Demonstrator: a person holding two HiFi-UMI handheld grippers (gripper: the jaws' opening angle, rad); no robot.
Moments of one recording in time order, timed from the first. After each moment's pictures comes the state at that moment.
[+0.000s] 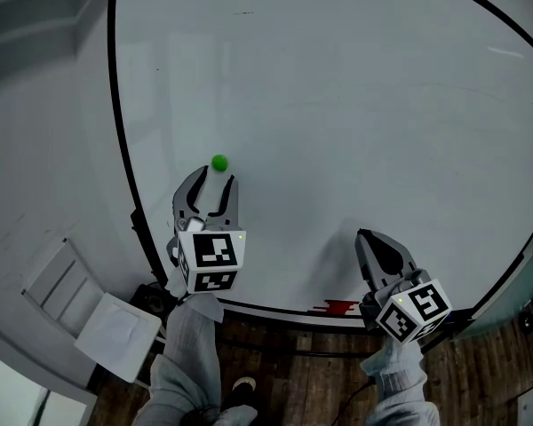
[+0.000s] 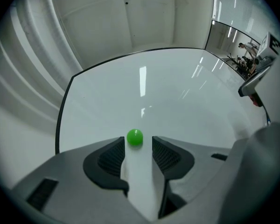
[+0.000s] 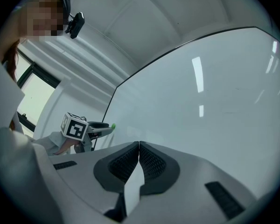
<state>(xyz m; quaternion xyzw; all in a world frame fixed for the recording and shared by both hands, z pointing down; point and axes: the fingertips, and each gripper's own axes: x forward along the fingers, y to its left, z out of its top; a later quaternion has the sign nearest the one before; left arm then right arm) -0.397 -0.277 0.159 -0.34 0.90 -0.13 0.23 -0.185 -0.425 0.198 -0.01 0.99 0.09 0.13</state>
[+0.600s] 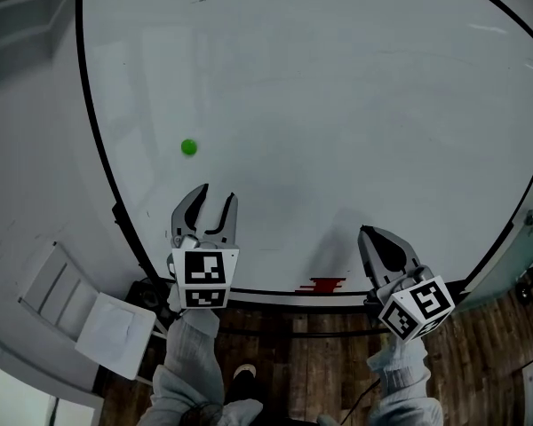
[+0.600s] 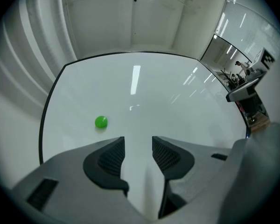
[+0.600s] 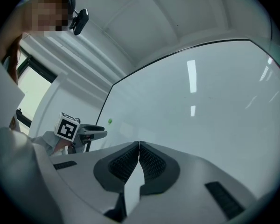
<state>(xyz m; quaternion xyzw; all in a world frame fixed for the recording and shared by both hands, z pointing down) -0.340 -0.305 0.208 -0.42 0.88 -0.10 0.19 -0.127 -0.443 0.221 -0.06 0.99 0.09 0.11</state>
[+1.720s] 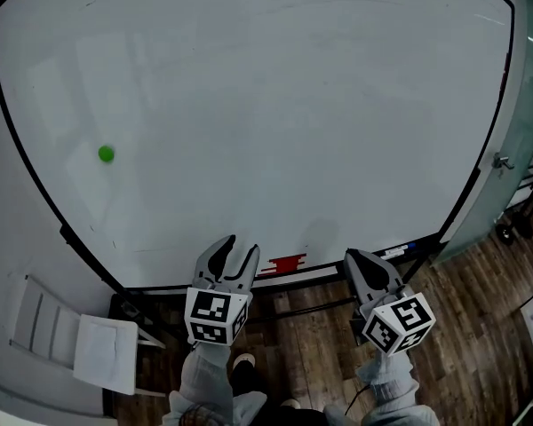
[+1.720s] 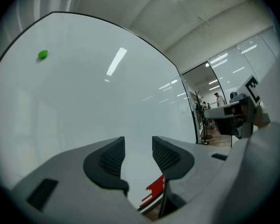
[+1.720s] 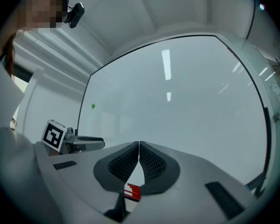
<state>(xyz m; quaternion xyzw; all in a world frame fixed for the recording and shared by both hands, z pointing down) -0.215 -0.409 0.342 -0.63 0.77 -0.05 0.05 -0.038 -0.490 0.320 -0.18 0.98 0.00 0.05</state>
